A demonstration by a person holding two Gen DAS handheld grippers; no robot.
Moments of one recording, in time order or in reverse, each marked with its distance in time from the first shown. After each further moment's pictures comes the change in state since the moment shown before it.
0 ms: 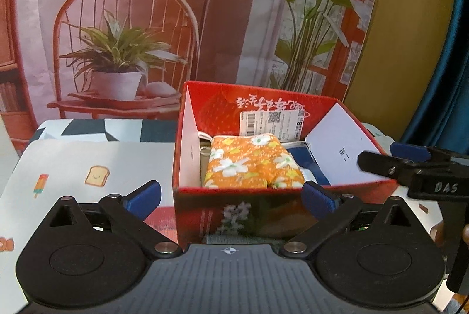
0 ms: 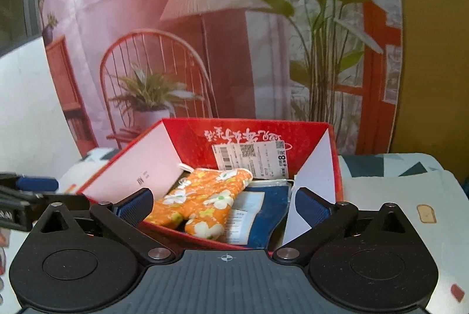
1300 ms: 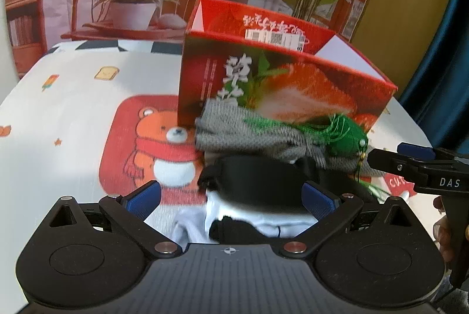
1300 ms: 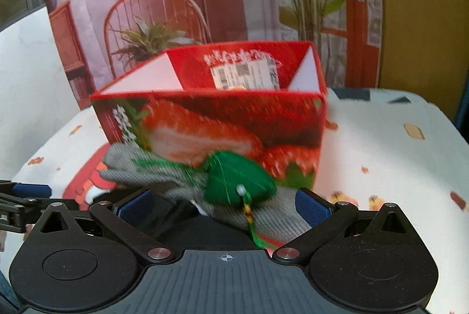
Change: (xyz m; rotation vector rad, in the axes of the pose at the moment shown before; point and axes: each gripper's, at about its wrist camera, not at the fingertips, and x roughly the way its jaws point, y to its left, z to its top) left arm -0.025 -0.001 -0.113 -0.080 0.130 -0.002; right arm -0.046 0.001 -0.106 0.014 0.138 -0.023
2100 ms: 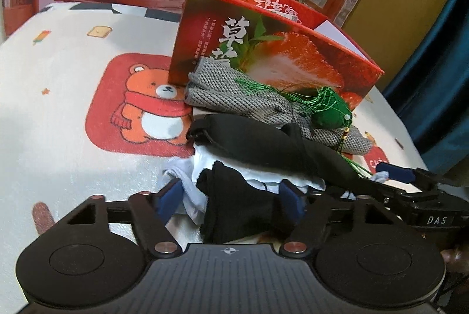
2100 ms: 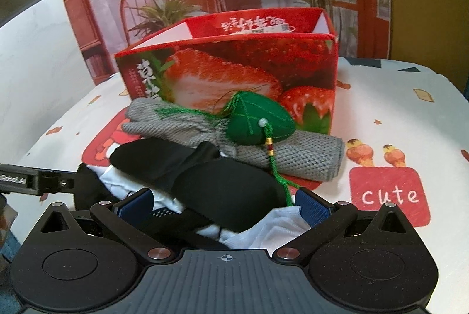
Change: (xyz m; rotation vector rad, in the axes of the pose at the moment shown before) left arm 0.000 0.013 -0.027 -0.082 0.068 -0.117; right arm -0.016 0.011 -0.044 -0.008 0.073 0.069
